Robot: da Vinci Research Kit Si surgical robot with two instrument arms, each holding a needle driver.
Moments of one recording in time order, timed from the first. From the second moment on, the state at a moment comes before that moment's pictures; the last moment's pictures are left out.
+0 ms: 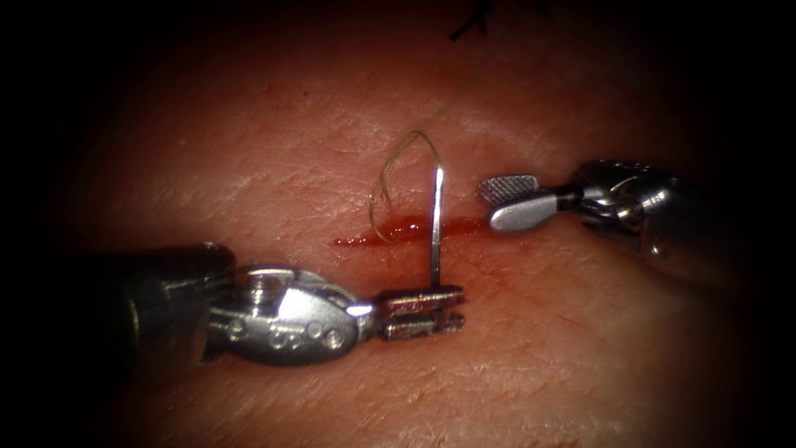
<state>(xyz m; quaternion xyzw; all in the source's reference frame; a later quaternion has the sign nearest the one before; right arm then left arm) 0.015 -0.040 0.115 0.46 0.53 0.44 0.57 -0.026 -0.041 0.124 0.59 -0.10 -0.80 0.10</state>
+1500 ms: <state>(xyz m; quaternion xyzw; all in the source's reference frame) 0.018 -0.038 0.114 0.19 0.67 0.26 0.67 -0.022 -0.041 0.135 0.50 0.11 -0.85 -0.08</state>
